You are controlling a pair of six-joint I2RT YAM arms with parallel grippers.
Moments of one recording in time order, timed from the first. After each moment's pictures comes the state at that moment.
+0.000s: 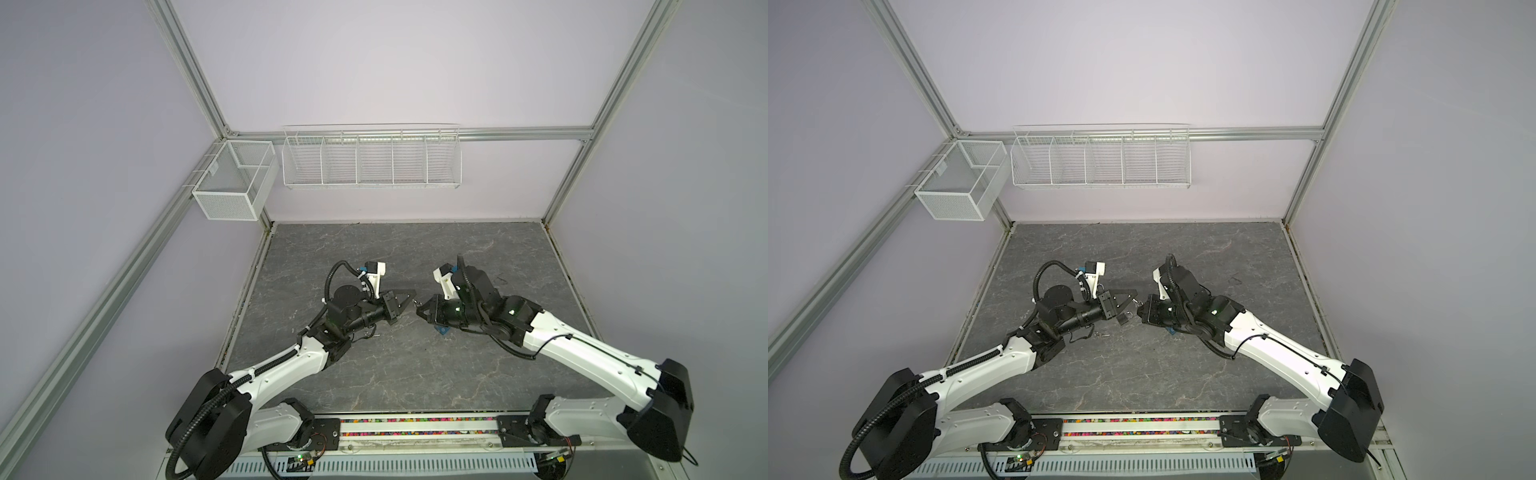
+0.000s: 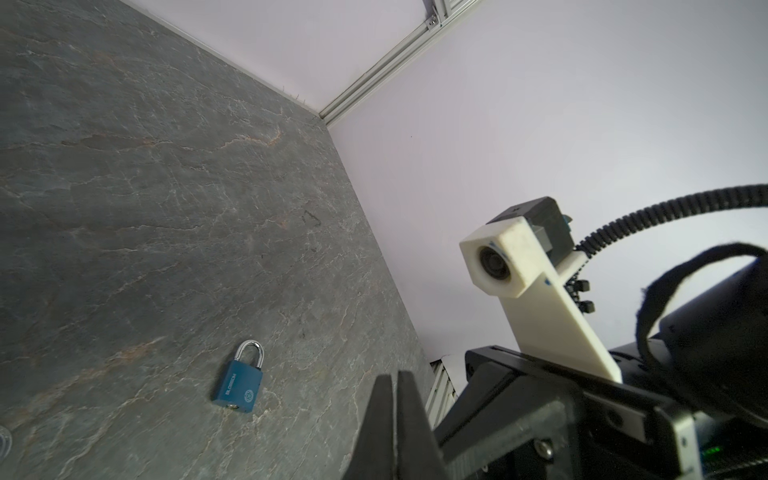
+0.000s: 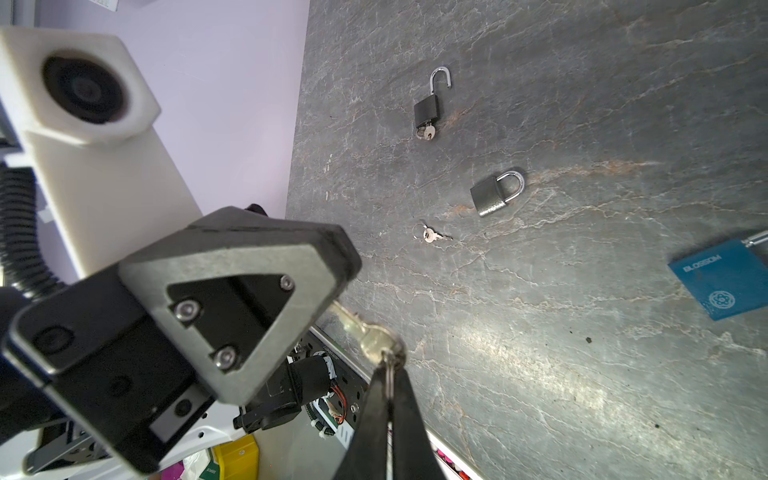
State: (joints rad) left arm -0.70 1.21 0.58 0.54 0.42 -0.93; right arm 0.84 1.26 1.05 -0.46 -0.24 0.92
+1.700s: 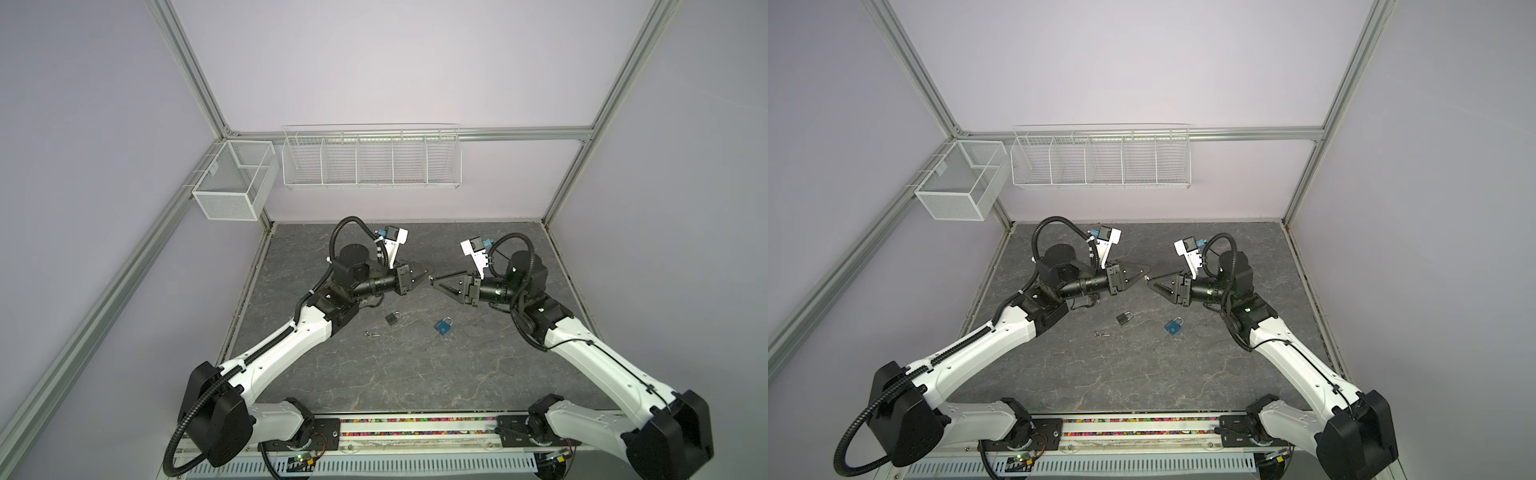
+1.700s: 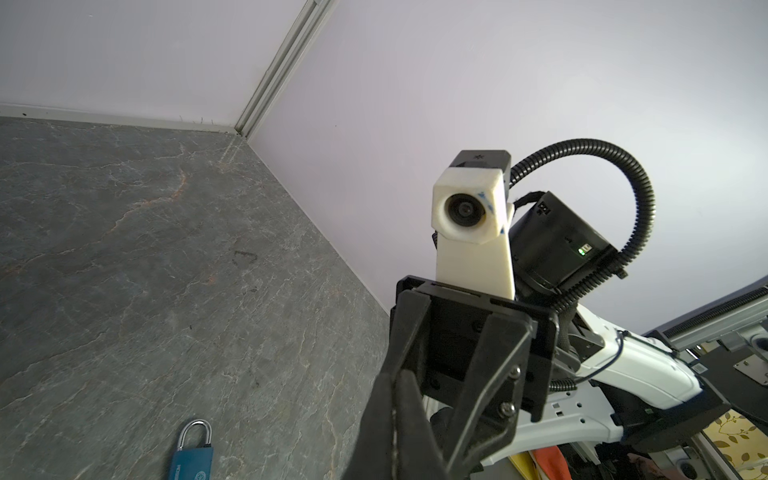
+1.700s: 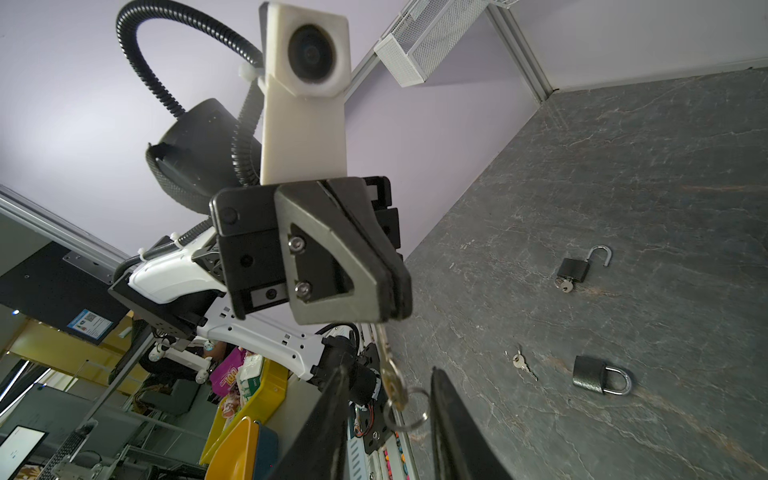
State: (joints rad) left arm -0.70 1.30 1.02 0.21 0.64 -0.70; right arm 0.47 1.14 0.86 0.14 -0.90 0.66
